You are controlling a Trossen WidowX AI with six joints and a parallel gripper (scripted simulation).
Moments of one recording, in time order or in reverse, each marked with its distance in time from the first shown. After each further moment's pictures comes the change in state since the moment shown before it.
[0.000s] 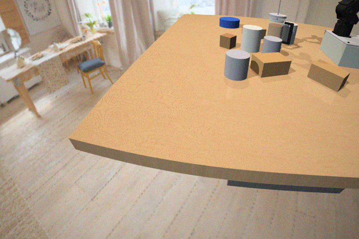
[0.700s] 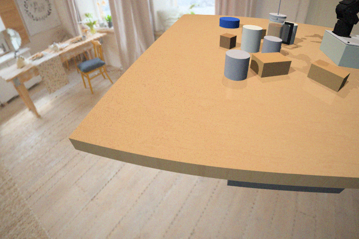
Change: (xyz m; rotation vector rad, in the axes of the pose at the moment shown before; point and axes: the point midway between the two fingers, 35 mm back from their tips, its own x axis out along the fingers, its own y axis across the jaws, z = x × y) arm -0.023 0.000 0.003 0.001 -0.005 0.000
